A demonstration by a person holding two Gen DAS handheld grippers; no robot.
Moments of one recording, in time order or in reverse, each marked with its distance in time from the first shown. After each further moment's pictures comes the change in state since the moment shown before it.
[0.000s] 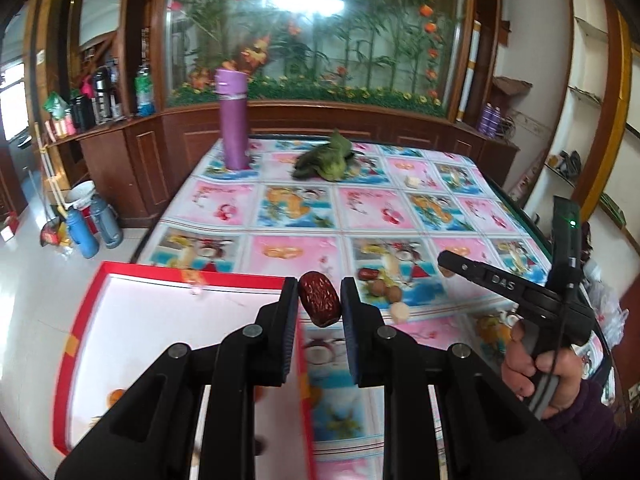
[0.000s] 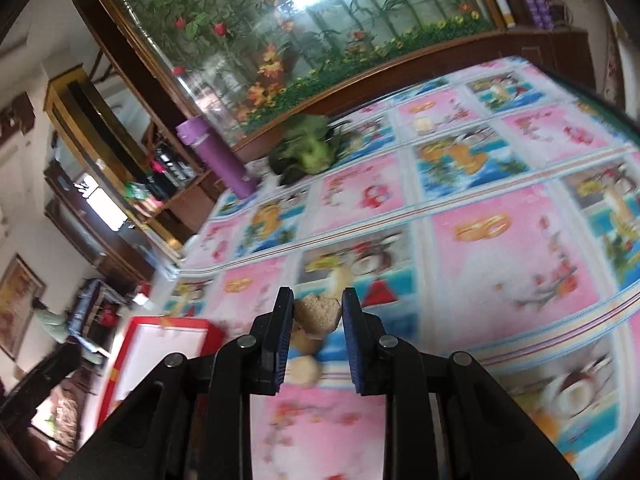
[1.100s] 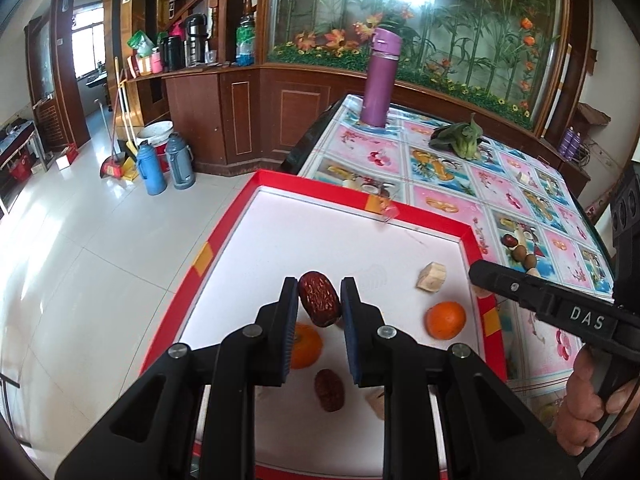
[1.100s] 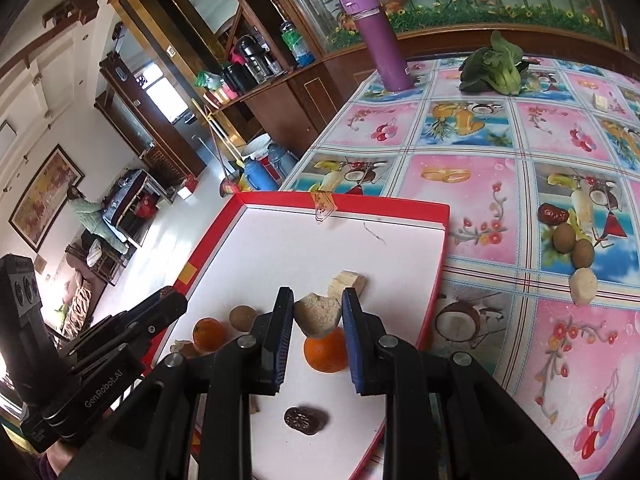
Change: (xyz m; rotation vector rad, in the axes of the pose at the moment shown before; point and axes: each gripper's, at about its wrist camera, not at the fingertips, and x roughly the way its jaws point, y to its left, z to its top) left arm -0.012 0.144 -0.070 -0.202 0.077 0.203; right arm 0.059 0.172 -0.081 -0.265 0.278 0.129
